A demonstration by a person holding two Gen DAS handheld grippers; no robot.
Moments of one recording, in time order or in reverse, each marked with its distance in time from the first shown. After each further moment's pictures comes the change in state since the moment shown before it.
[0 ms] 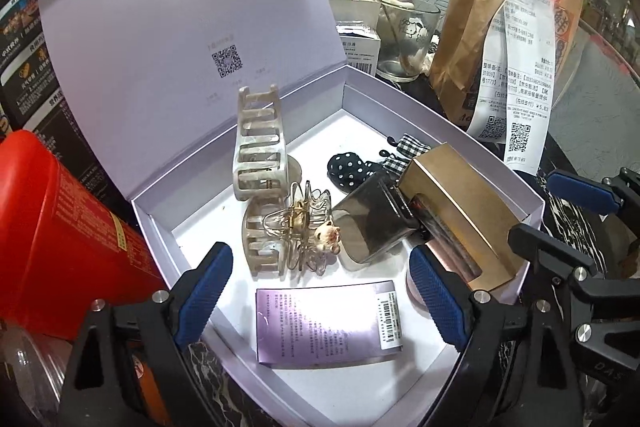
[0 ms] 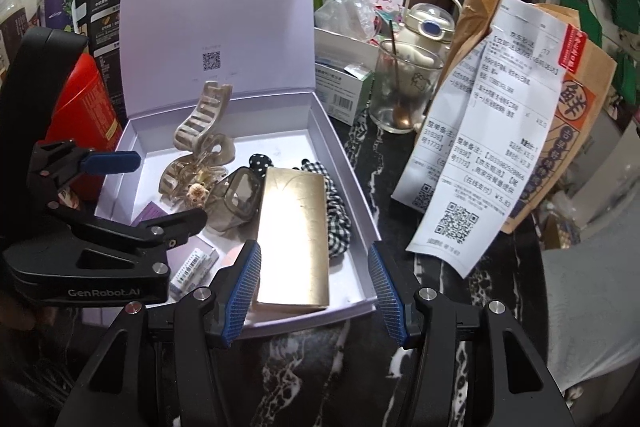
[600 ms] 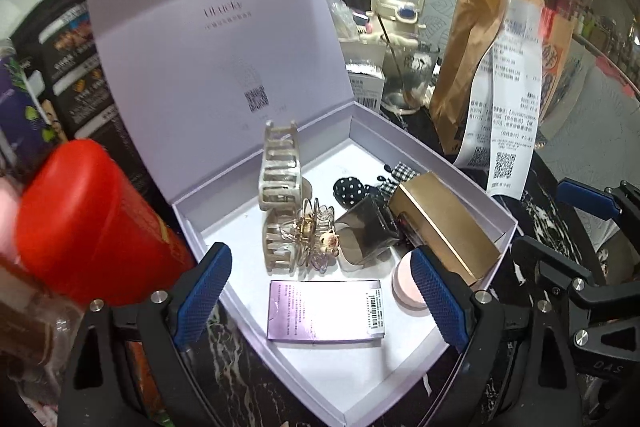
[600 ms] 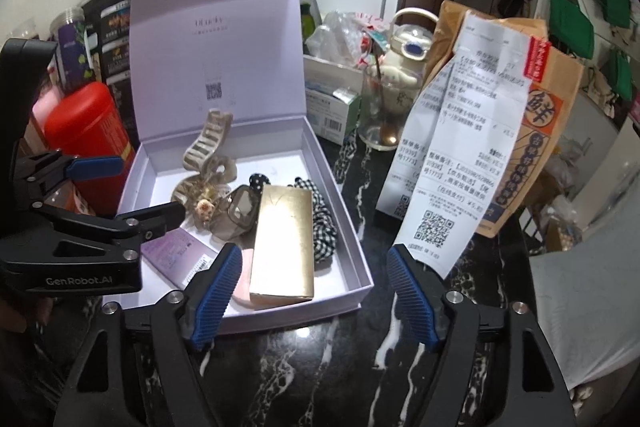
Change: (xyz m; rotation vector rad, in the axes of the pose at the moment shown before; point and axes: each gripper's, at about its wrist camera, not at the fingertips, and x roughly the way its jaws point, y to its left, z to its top) left arm -0.049 -0.004 0.001 -0.048 -0.085 0.048; right arm -0.035 -0.013 -0.003 0.027 -0.077 0.021
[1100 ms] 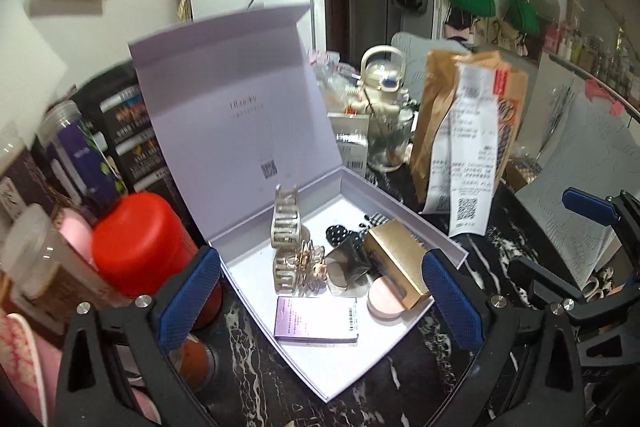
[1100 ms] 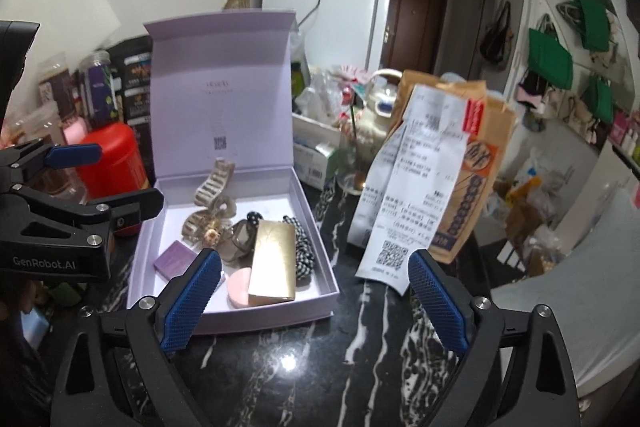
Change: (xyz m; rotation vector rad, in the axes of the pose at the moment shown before) left arm -0.091 -0.020 0.001 0.013 -0.191 0.032; right arm -0.076 -0.004 -0.005 -0.021 -0.174 -0.048
